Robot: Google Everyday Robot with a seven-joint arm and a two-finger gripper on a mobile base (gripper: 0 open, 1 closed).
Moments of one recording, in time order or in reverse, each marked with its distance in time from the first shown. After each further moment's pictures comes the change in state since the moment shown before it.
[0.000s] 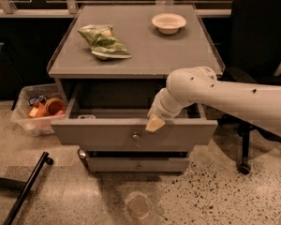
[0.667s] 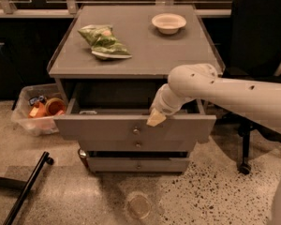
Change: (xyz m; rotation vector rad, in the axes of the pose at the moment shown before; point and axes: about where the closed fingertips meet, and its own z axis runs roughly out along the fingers) arm 0.004 -0.024 0.003 0.035 -0.004 0.024
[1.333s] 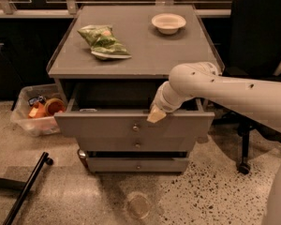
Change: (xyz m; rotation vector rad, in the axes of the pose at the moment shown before) arm 0.002 -0.016 0.000 0.036 -0.006 0.021
